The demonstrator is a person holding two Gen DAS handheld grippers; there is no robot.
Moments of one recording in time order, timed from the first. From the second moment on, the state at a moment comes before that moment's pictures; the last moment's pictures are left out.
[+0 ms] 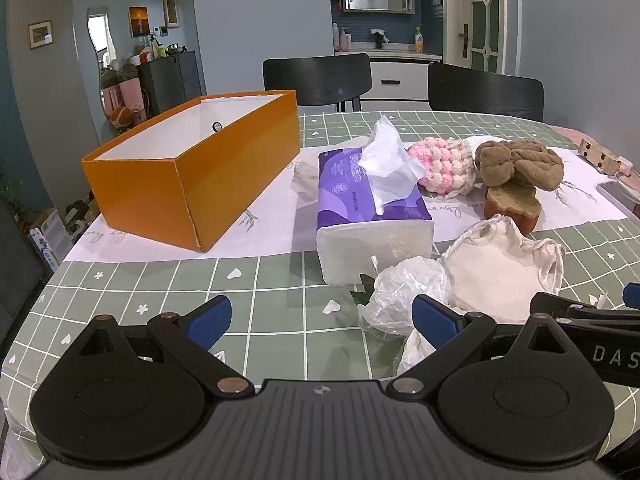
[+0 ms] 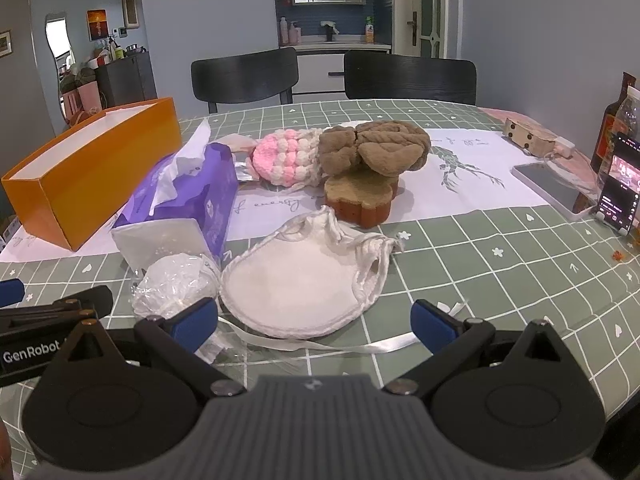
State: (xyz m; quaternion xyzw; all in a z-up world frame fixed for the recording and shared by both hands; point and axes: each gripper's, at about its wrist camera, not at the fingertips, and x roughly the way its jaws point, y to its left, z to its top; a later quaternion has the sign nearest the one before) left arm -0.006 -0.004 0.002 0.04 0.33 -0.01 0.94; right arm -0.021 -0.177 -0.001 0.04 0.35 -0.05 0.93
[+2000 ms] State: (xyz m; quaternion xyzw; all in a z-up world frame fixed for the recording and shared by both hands) left arm -0.019 -0.008 0.012 0.05 0.31 -0.01 0.95; right arm -0.037 -0.177 0.010 0.04 0.33 -0.05 0.94
